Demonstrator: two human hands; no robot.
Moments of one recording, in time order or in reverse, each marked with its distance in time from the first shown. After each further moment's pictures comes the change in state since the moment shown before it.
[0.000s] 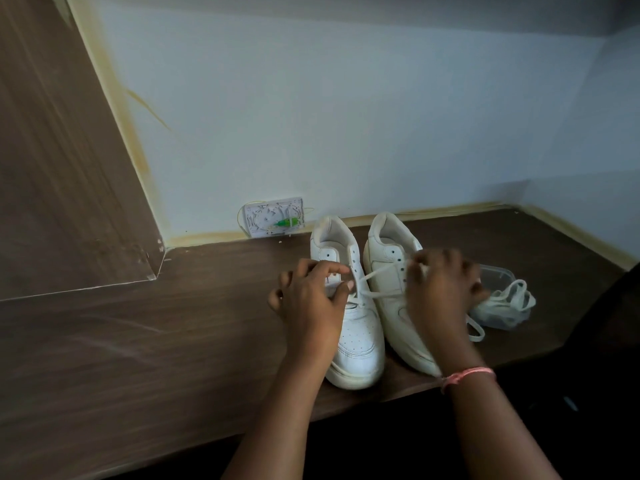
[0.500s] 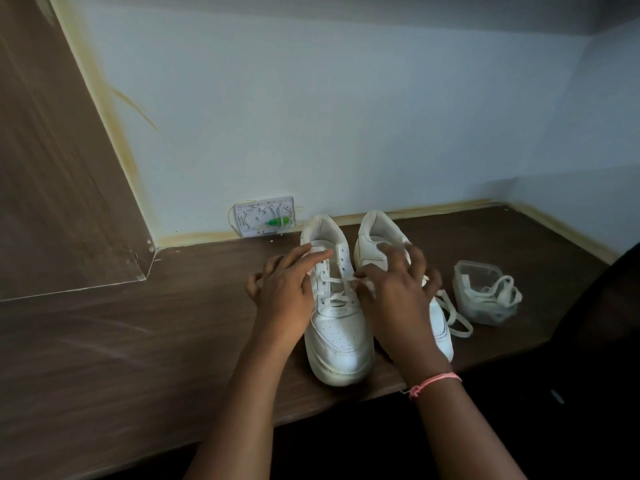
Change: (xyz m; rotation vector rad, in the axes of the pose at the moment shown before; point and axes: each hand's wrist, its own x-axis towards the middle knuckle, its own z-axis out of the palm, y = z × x) left_hand 0.020 -0.012 -0.020 0.108 -0.197 0.088; right_hand -0.022 -0.010 0.017 -0.017 -0.079 -0.376
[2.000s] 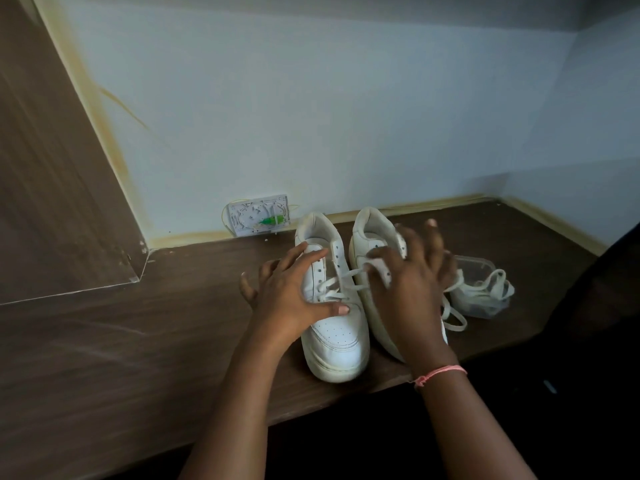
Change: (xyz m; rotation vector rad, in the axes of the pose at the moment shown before) left_hand -0.005 -0.003 -0.008 -0.010 -0.176 0.030; right_hand 0.004 0.014 -0.014 0.002 0.167 0.011
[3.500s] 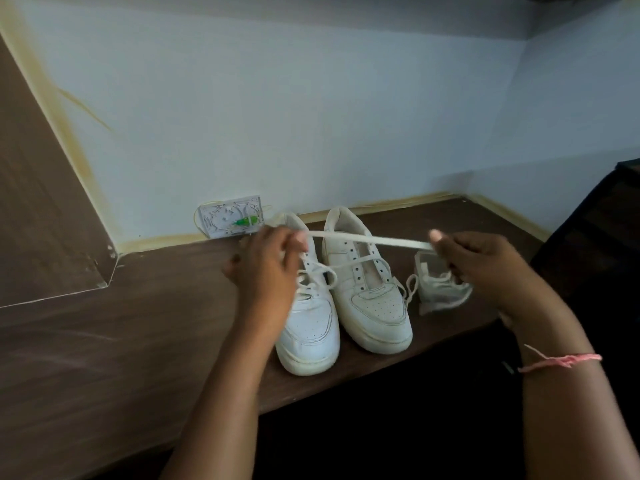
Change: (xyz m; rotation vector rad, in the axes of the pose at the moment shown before) left_hand 0.007 0.042 -0.007 -0.256 0.382 0.131; right_hand 0.024 0.066 -0.120 0.671 -0.357 0.436
